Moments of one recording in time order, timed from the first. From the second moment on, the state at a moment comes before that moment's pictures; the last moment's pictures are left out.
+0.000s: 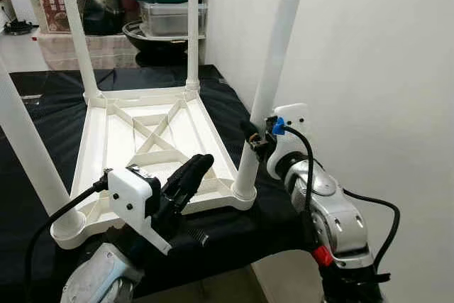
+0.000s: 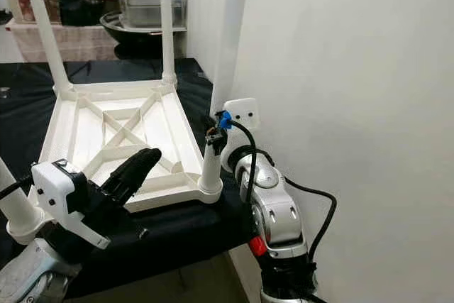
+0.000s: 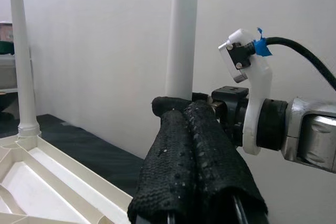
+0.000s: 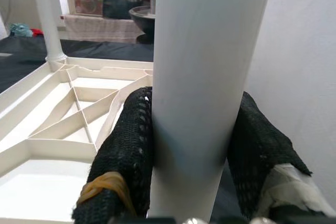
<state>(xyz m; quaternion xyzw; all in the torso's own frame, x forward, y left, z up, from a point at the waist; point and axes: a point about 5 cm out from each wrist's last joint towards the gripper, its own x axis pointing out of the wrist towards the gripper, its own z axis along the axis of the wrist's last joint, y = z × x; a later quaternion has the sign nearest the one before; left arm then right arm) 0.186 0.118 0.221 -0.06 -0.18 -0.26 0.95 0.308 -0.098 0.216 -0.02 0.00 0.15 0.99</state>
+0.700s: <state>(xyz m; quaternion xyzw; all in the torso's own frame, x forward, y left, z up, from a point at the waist) 0.187 0.118 0.222 -0.06 -0.18 -0.26 0.95 0.308 -0.116 0.250 -0.03 -0.05 0.50 0.87</state>
